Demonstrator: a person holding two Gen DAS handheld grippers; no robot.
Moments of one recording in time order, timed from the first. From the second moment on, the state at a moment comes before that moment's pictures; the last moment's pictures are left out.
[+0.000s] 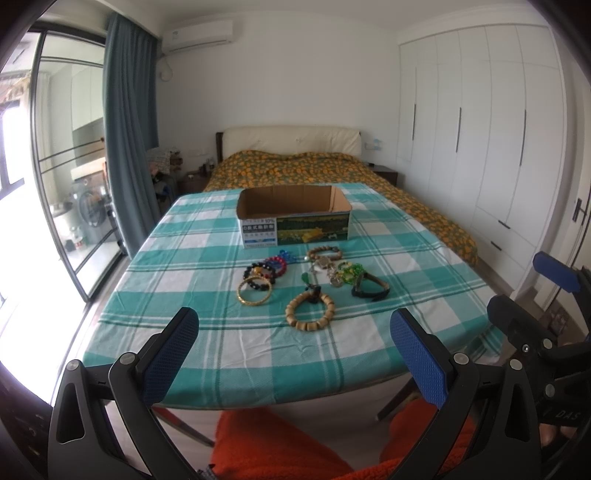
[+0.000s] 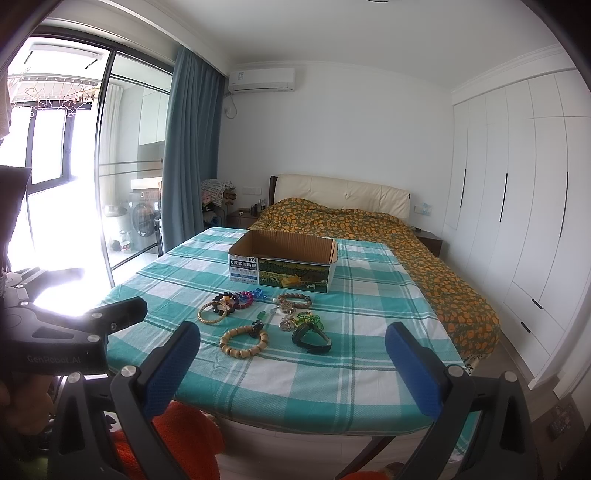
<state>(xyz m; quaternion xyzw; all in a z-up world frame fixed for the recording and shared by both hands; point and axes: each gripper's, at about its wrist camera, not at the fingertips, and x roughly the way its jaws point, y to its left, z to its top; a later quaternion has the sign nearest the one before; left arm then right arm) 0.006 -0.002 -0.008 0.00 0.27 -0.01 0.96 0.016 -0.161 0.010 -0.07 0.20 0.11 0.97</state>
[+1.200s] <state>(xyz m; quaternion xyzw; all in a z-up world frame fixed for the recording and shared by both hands) 0.045 0.003 -0.033 -0.03 0.33 -0.05 0.94 0.052 -0.160 -0.011 -0.07 0.26 0.10 0.96</state>
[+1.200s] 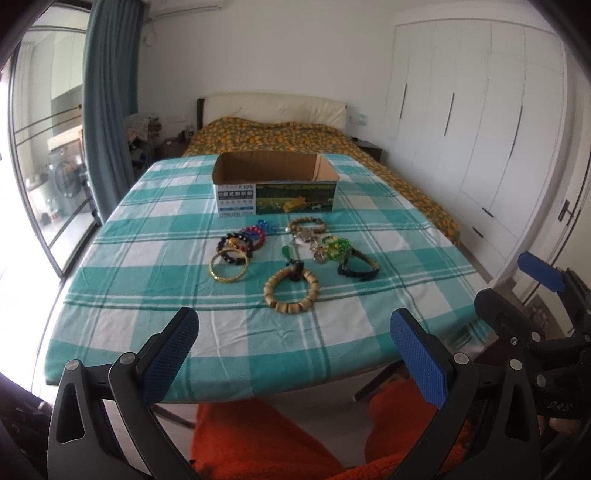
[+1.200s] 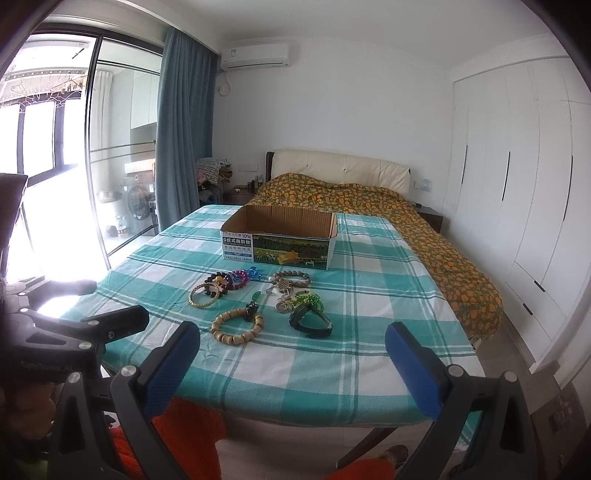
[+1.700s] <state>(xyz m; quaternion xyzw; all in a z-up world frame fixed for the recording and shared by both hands) 0.098 0.056 -0.080 -0.10 0.39 0.01 0.91 0.114 -0.185 -0.050 -0.04 0.34 0.07 0.94</state>
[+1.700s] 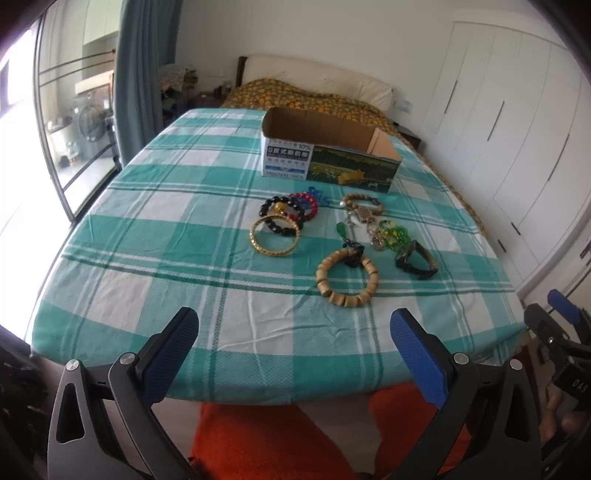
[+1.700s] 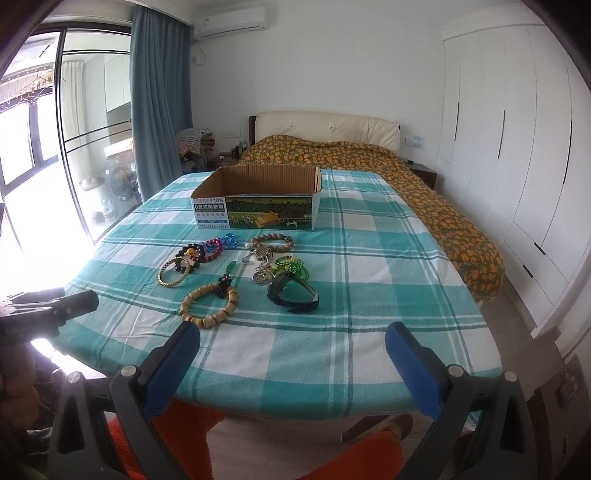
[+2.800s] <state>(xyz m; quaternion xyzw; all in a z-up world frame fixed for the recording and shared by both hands) 0.186 0.077 -0.190 -0.04 0.48 0.07 0.87 0.203 -0.198 -0.179 -0.06 0.48 0.07 0.87</state>
